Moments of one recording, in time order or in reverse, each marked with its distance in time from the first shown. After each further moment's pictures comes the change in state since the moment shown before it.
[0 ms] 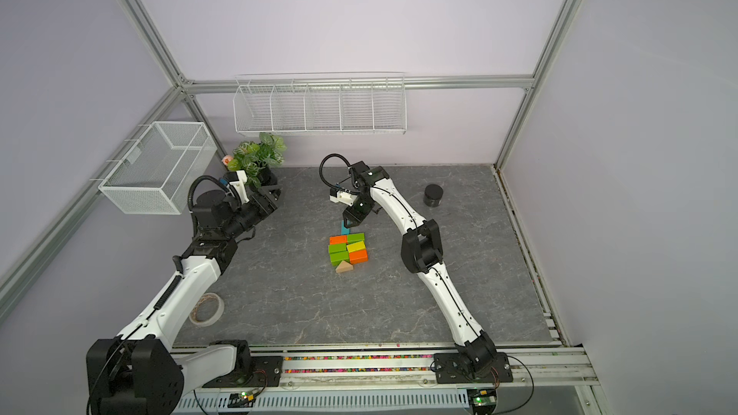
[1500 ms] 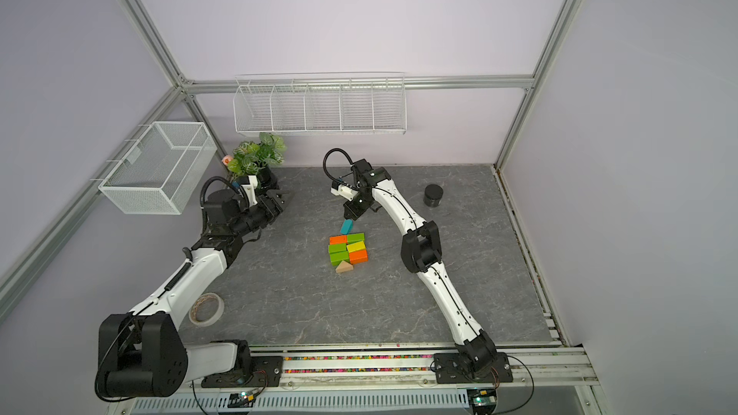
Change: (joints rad) left arm 0.000 0.111 -0.001 0.007 0.080 -0.040; right arm -0.040 0.068 0.077 0.085 -0.077 0.136
